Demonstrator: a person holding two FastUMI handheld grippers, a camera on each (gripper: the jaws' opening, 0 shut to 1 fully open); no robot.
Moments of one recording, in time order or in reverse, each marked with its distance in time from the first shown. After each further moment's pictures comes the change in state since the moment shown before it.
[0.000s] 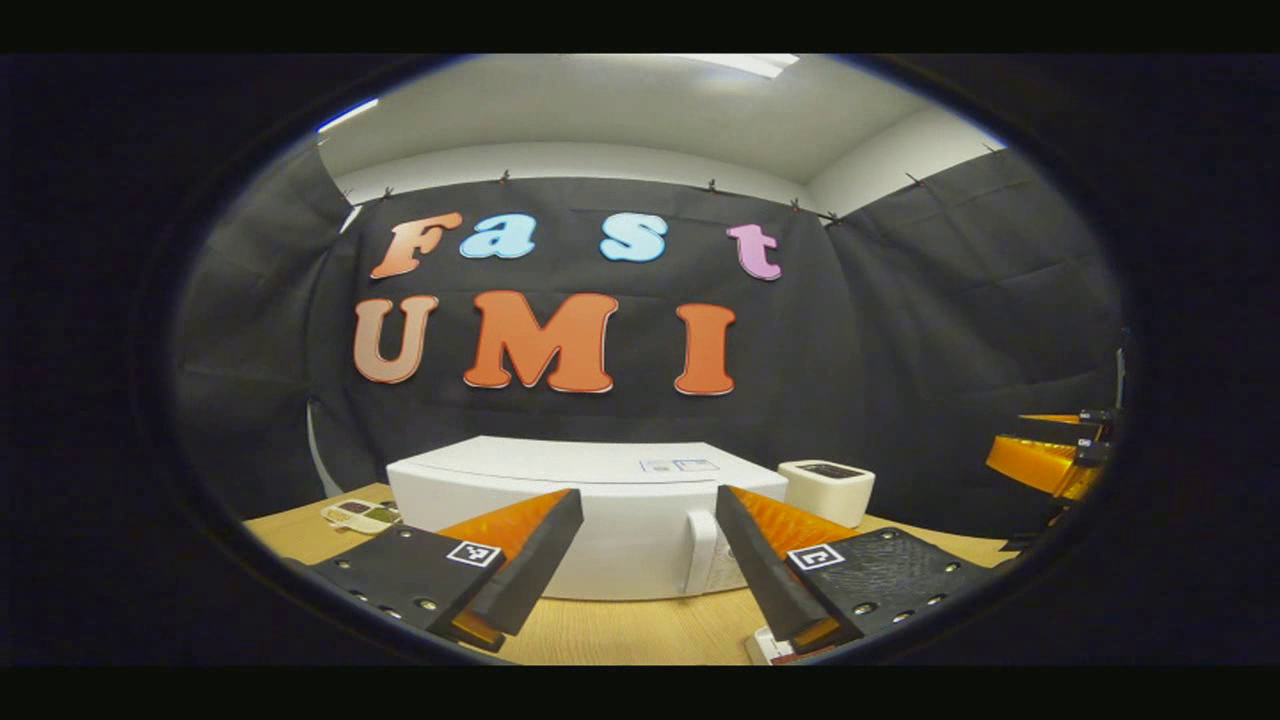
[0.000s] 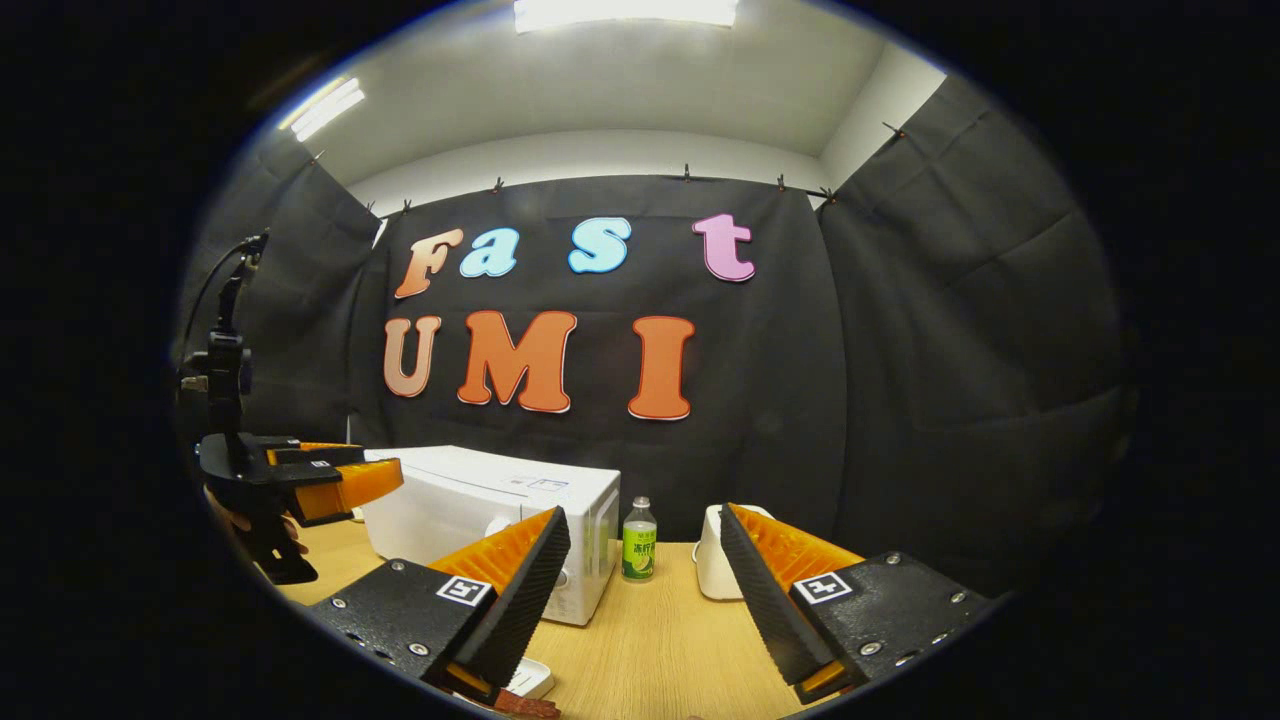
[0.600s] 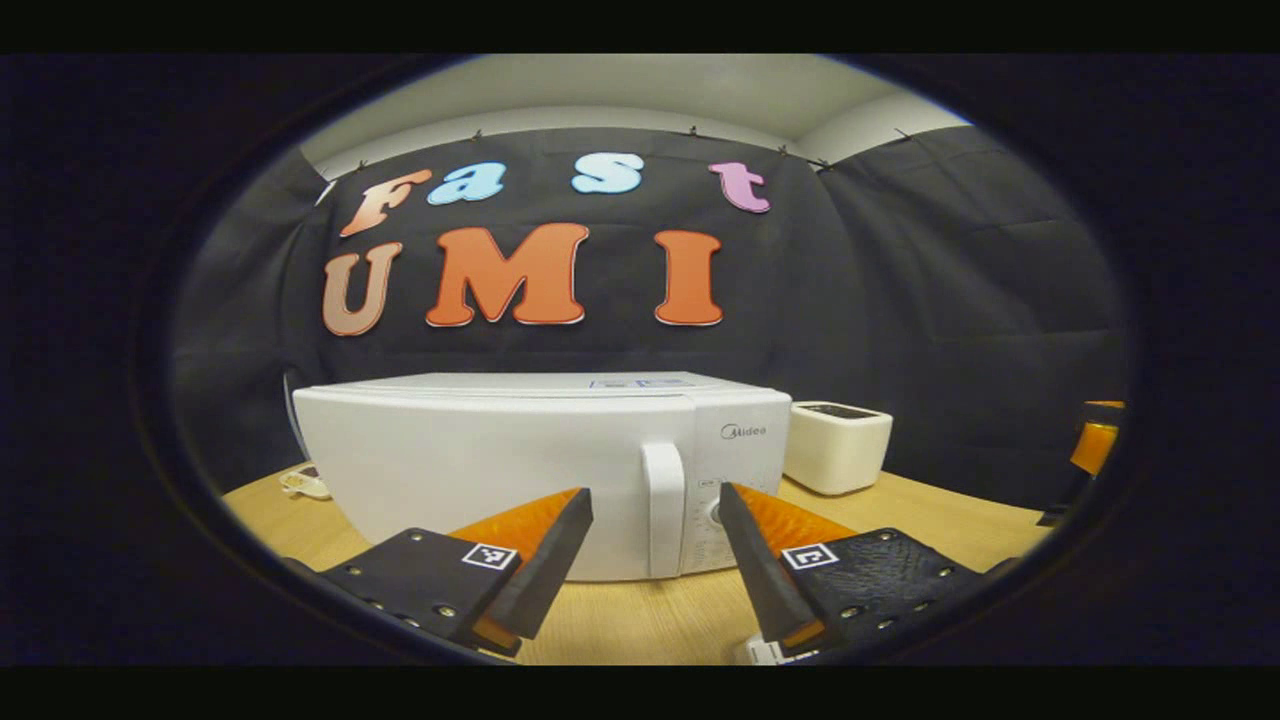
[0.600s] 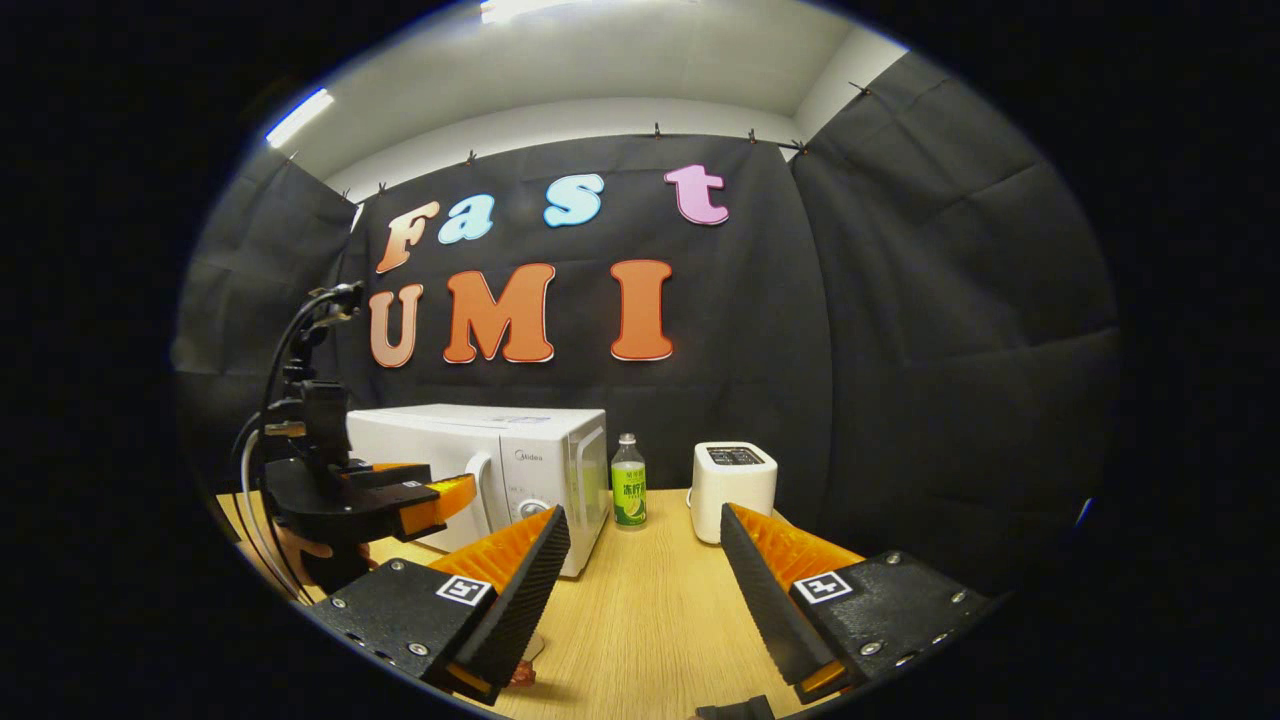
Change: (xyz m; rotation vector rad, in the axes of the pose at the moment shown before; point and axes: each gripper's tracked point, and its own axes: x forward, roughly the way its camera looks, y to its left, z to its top) left arm 0.065 -0.034 -0.109 0.016 0.160 0.003; right arm -0.020 -0.017 -0.076 0.066 0.133 -0.024
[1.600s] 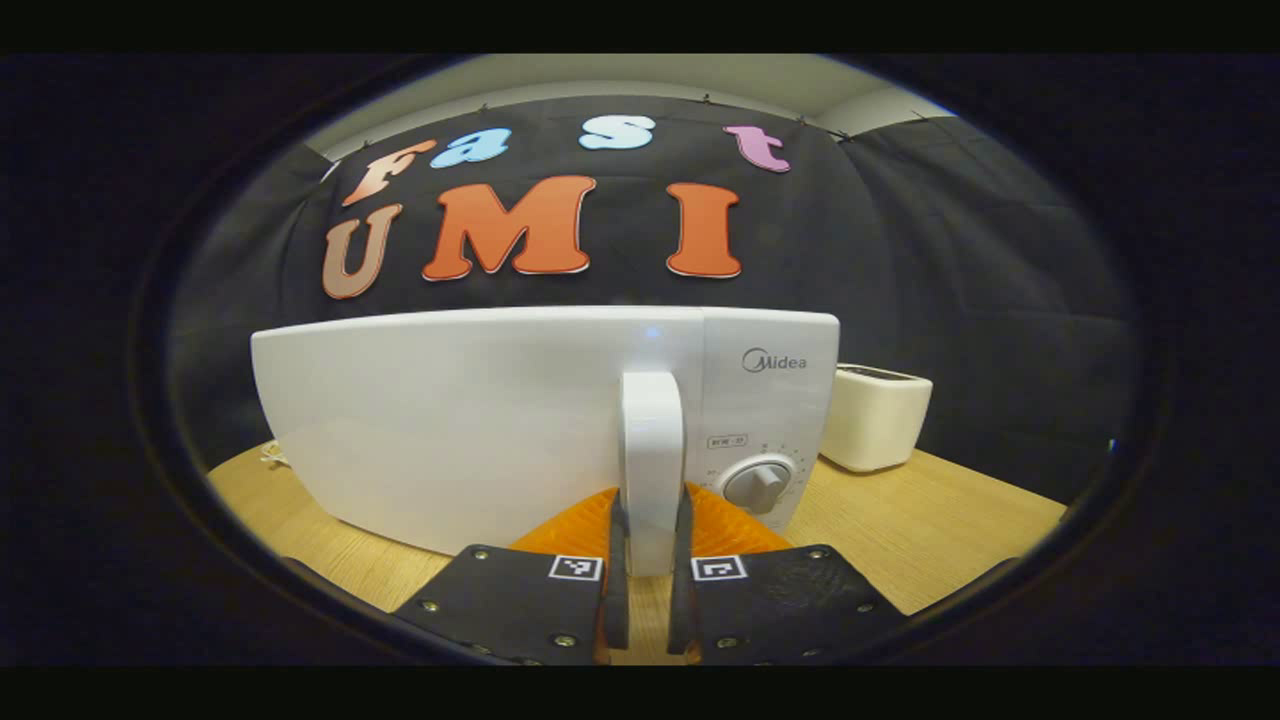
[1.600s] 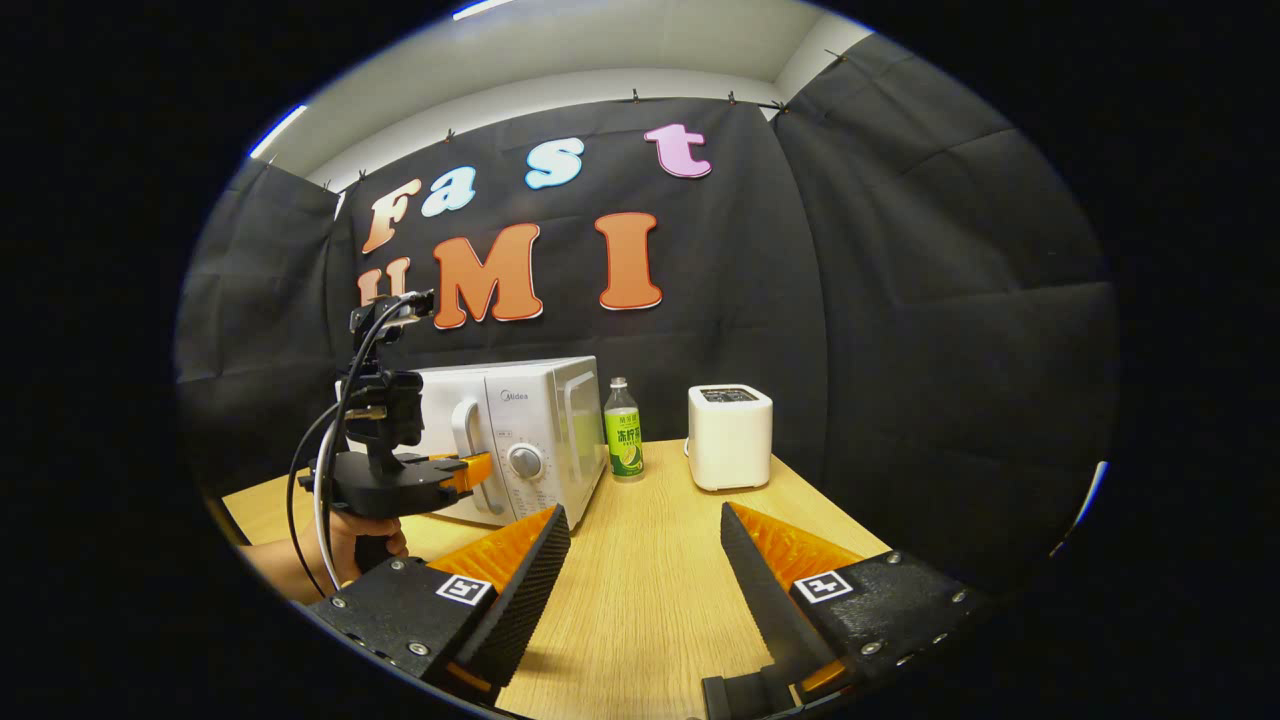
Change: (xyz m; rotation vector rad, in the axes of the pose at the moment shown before) left arm 0.043 -0.010 -0.055 -0.024 0.104 0.057; right arm -0.007 -0.007 -0.054 0.033 0.112 -0.014
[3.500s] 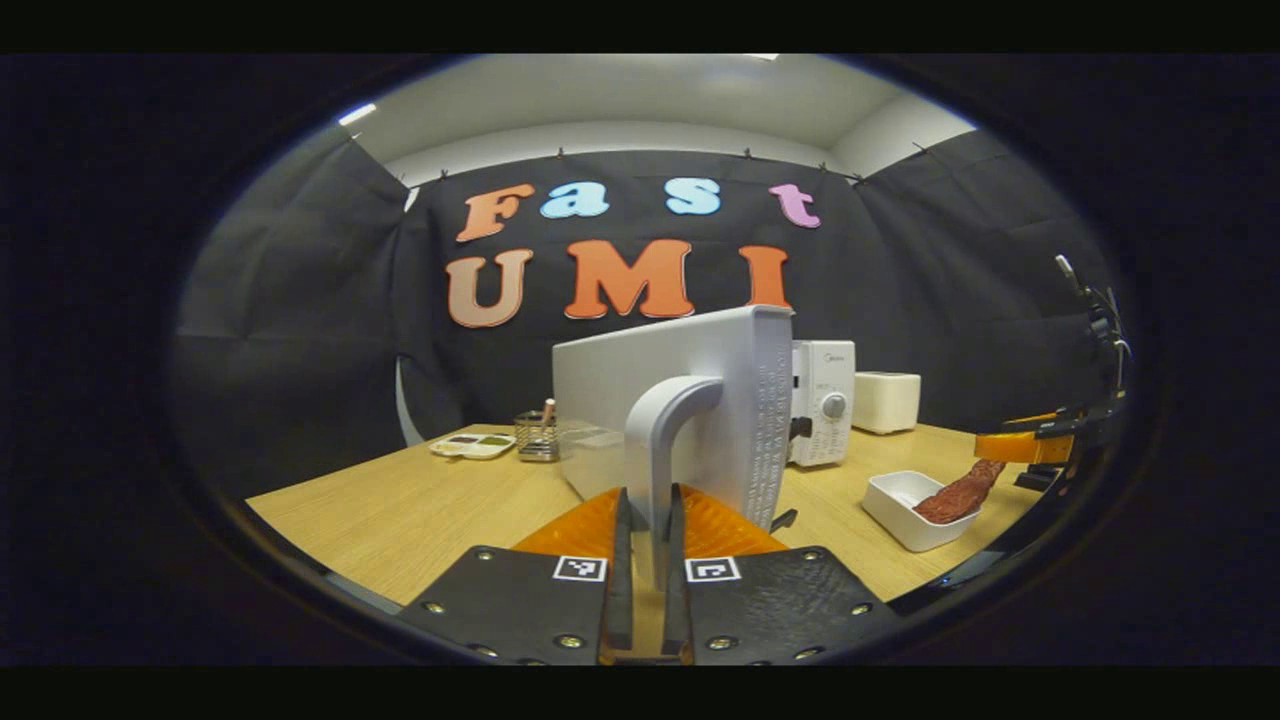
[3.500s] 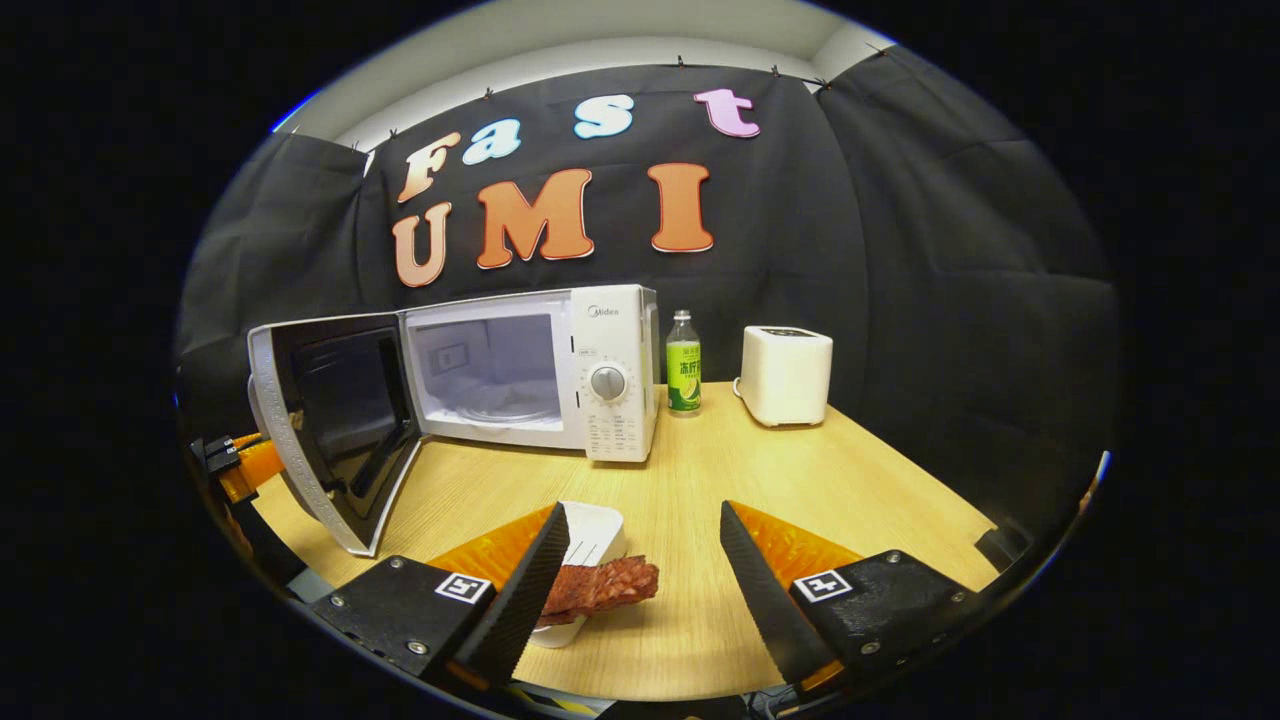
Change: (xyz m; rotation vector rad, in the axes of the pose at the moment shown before) left arm -0.280 0.192 -0.024 0.034 -0.136 0.129; right arm -0.024 0.089 -0.069 -0.034 0.149 0.069
